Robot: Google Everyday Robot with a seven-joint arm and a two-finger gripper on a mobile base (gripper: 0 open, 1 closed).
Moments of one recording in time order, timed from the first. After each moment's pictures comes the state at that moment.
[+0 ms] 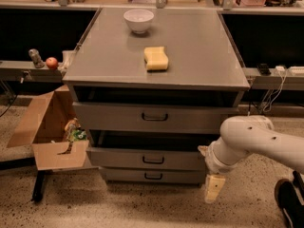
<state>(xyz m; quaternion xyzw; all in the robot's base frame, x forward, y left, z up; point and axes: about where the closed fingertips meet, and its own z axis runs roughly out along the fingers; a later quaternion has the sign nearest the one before) 0.459 -0.198 0.564 -0.67 0.73 0.07 0.10</state>
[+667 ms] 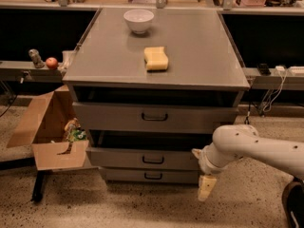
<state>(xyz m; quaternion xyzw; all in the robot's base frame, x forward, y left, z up) 0.490 -0.194 0.494 -0.68 0.72 0.07 0.12</state>
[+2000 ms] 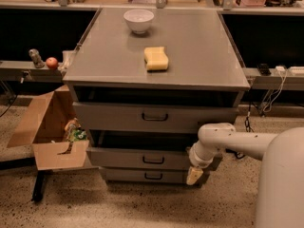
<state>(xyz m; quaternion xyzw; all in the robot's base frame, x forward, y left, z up) 0.557 -0.184 0.408 -0.67 0.73 0.08 0.10</state>
